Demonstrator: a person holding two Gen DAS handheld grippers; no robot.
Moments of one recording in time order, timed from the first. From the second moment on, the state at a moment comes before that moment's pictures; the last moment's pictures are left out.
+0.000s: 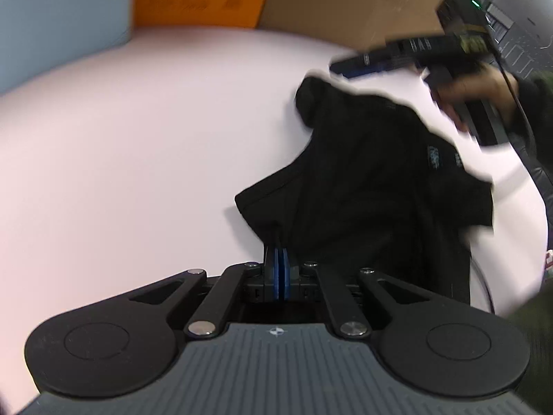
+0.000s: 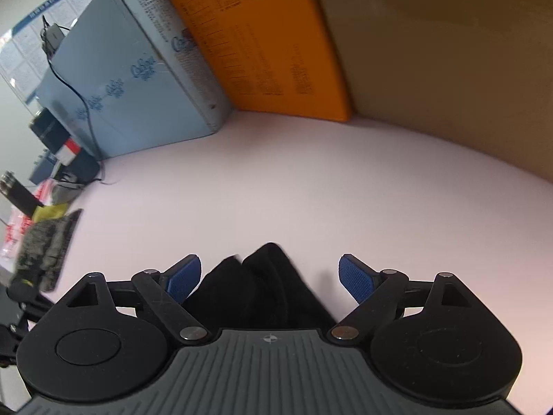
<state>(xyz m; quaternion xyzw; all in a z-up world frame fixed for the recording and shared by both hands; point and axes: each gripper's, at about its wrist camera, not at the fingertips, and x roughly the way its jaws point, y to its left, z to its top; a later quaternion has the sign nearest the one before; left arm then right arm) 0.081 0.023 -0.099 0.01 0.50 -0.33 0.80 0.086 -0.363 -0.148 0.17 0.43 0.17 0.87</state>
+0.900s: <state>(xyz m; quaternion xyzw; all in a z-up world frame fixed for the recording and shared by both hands) 0.089 0.089 -0.047 -0.18 0.38 -0.18 0.89 0.141 -0.341 0.006 0.12 0.26 0.23 0.93</state>
